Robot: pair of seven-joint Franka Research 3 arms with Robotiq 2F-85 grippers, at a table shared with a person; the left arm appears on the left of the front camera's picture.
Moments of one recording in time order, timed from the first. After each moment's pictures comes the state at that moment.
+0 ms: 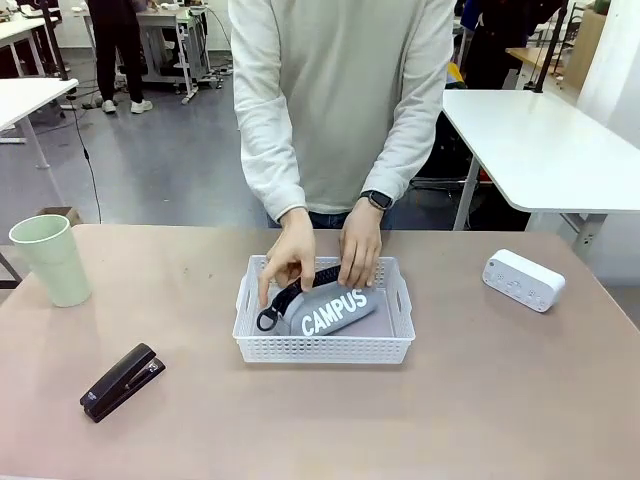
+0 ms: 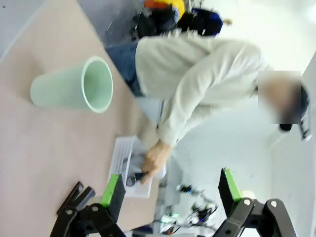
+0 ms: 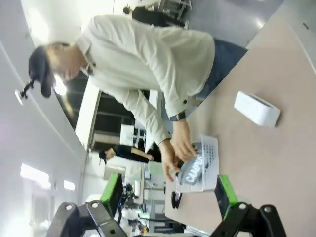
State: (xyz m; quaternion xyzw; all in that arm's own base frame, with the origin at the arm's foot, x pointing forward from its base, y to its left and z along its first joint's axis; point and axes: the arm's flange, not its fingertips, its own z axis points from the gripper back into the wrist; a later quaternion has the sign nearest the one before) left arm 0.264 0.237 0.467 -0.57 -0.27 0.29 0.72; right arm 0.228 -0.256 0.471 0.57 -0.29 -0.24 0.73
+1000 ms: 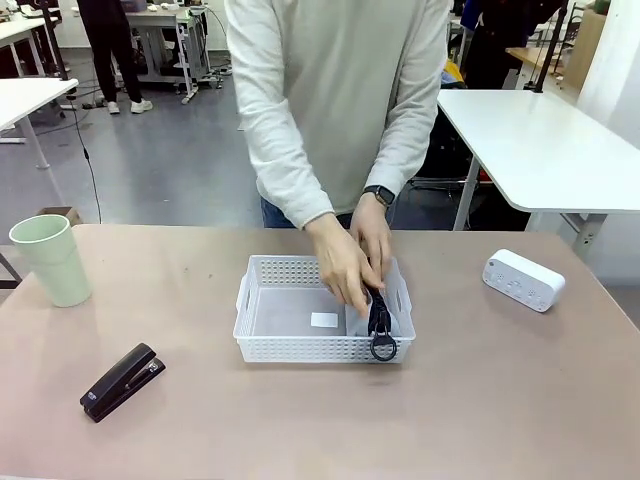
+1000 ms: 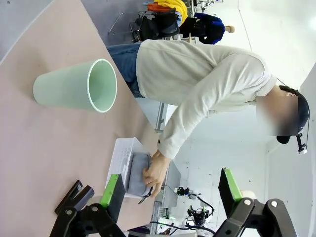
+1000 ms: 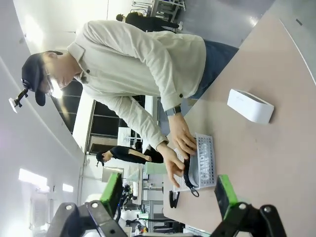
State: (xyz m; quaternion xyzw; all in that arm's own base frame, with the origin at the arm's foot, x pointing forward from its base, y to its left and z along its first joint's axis) left arm 0.264 0.236 0.467 -0.57 -0.26 0.30 0.72; right arm 0.226 -0.254 0.469 0.56 -0.28 -0.25 0.74
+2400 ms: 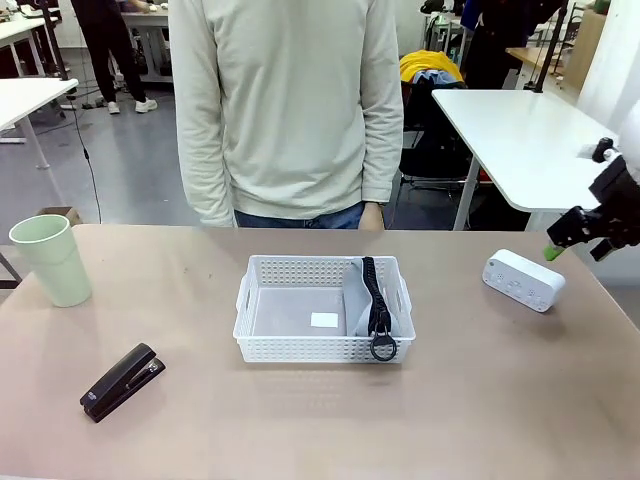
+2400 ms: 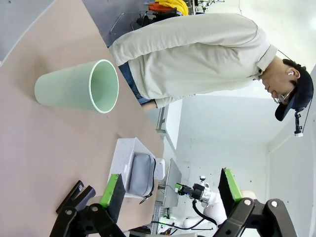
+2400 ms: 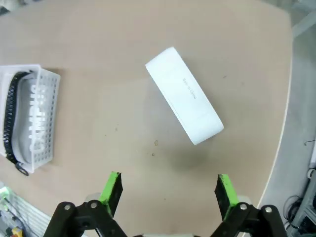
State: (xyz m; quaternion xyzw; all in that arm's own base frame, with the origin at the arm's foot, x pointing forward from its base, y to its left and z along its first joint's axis) left arm 0.264 0.237 0.466 -0.57 -0.26 0.30 0.72; right arm 0.417 -0.030 0.439 0.08 -0.14 0.05 0.99
